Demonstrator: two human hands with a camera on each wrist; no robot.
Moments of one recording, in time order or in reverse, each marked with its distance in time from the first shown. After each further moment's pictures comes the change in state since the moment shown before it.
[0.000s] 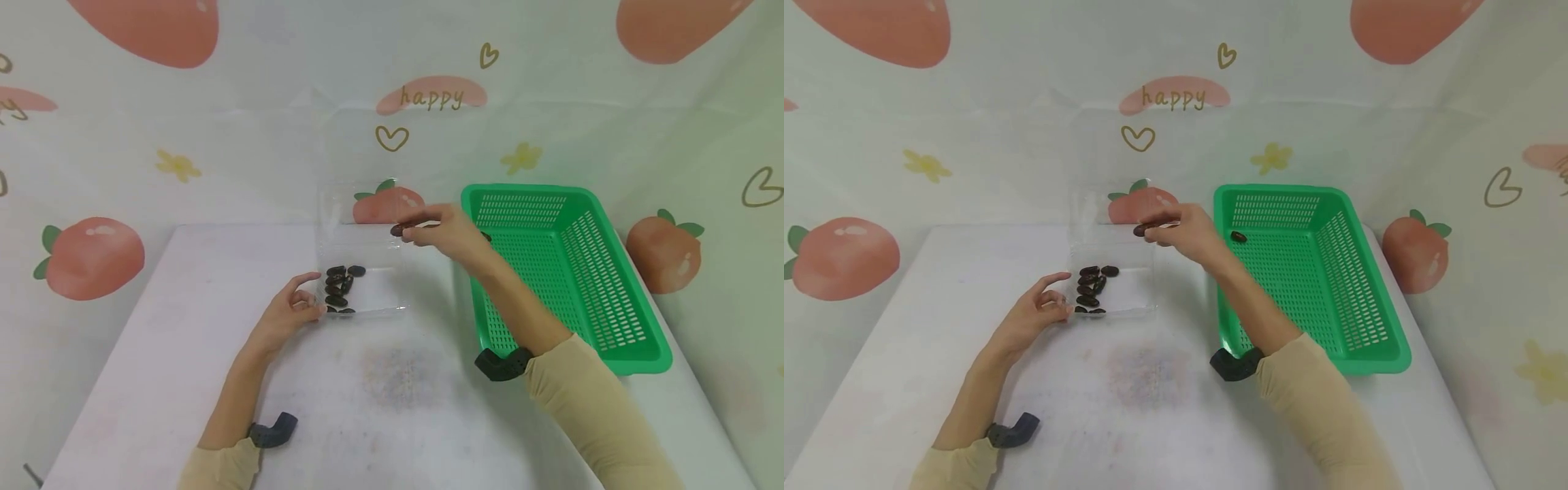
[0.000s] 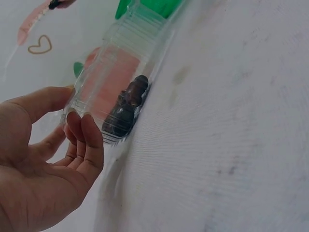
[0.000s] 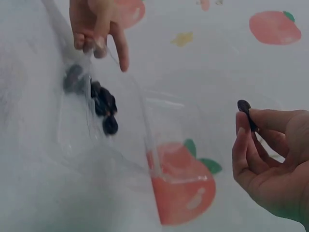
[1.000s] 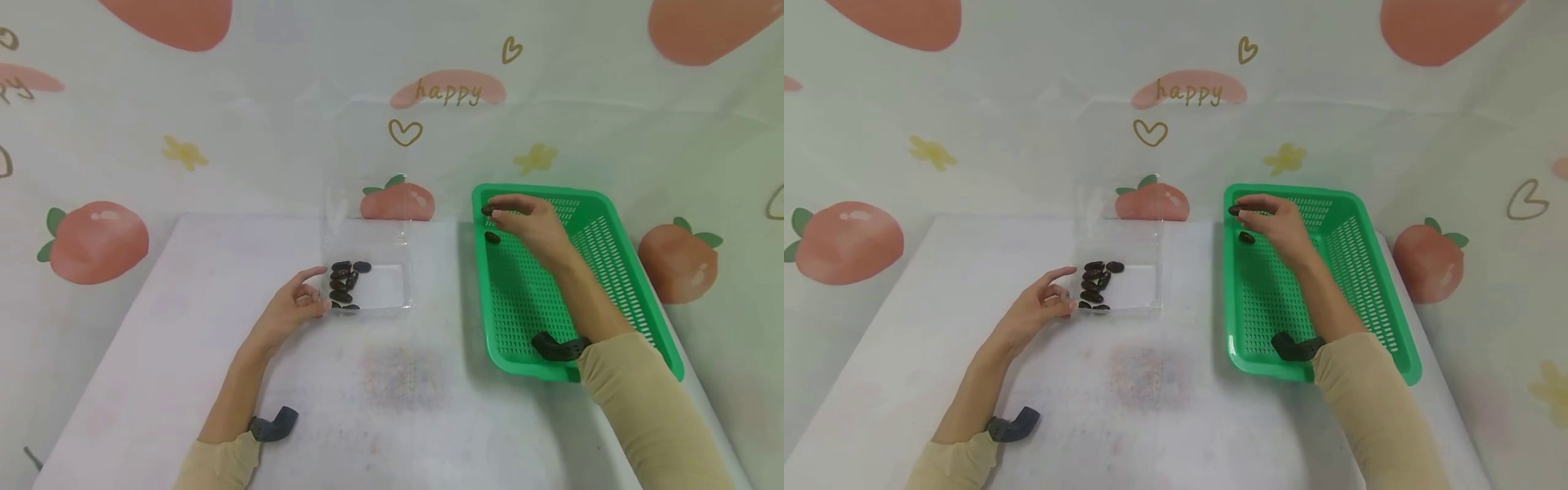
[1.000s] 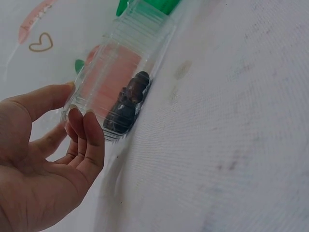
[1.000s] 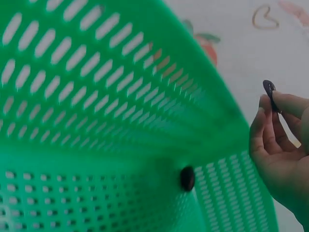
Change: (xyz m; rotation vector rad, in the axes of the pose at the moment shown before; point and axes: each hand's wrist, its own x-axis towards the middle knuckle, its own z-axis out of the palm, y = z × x) left_hand 0.001 -0.002 -0.003 0.018 -0.012 0.007; right_hand -0.016 0.065 -0.104 0.132 0.171 -0.041
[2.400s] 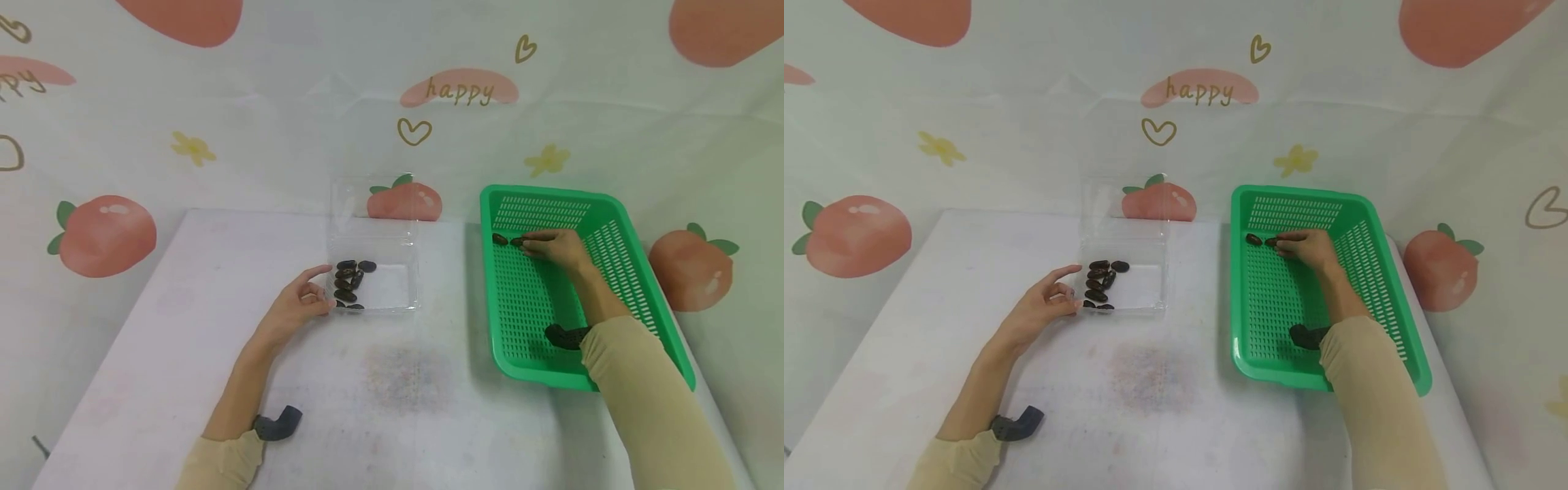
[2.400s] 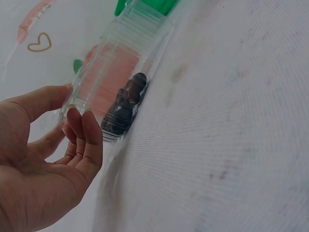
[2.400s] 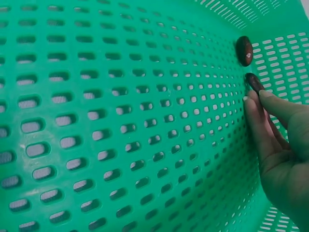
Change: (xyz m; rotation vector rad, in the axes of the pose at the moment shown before) left_hand -0.002 0.003 0.002 -0.021 0.006 0.002; right_hand 0.003 0.071 -0.062 -0.244 0.073 0.295
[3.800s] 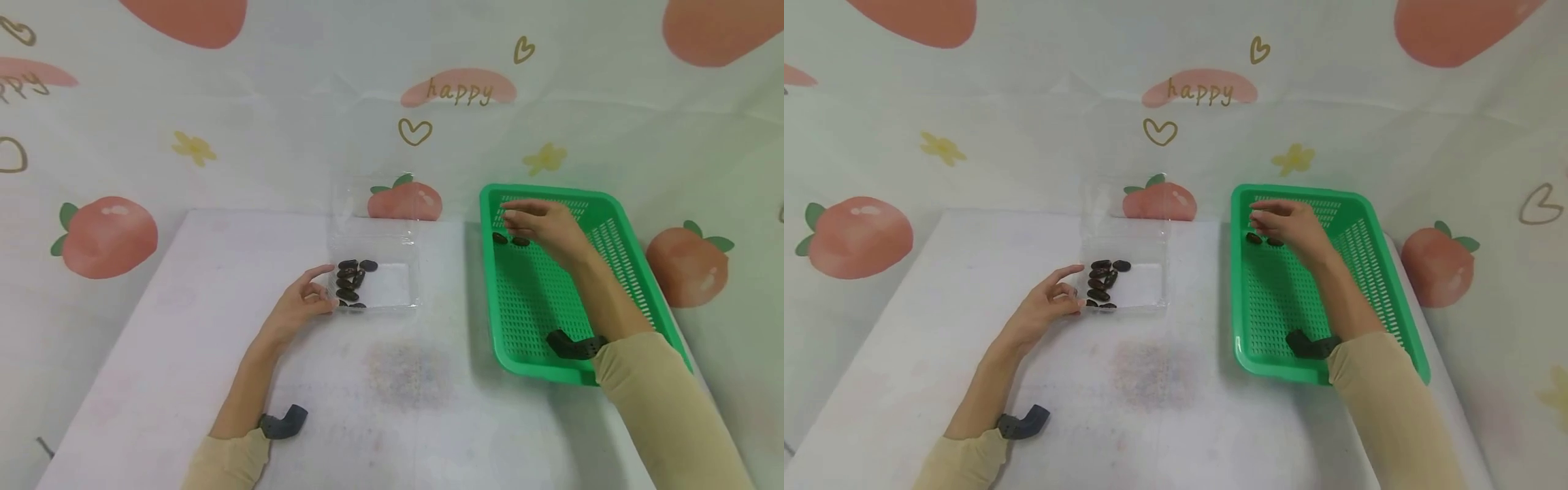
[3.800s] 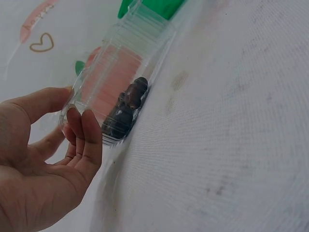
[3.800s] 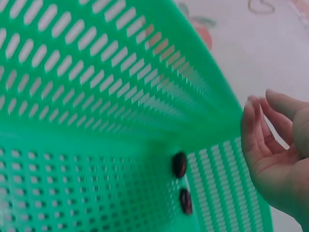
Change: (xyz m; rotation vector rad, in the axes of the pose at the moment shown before) left_hand 0.003 -0.005 -0.001 -0.034 0.010 0.005; right_hand -0.025 -0.080 0.030 0.241 -0.098 -0.155
